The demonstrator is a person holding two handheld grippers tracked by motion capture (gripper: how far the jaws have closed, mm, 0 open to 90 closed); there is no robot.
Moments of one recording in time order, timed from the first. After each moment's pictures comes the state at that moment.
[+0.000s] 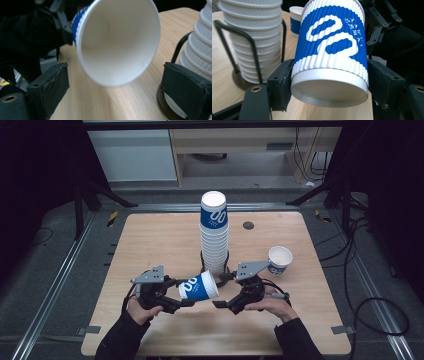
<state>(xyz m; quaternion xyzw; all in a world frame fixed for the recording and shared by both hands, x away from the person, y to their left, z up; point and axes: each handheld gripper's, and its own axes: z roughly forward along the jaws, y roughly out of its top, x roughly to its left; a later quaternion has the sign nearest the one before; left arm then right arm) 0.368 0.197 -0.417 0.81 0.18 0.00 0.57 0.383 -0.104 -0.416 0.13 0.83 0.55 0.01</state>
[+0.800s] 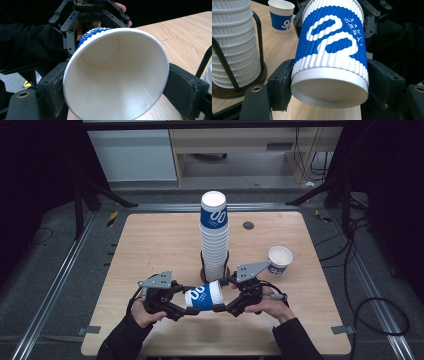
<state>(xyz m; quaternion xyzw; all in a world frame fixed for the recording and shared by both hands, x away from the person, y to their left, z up) 0.363 0.185 -0.420 0.82 0.14 -0.04 0.56 0.380 -0.101 -0.417 0.10 0.81 0.58 -0.04</state>
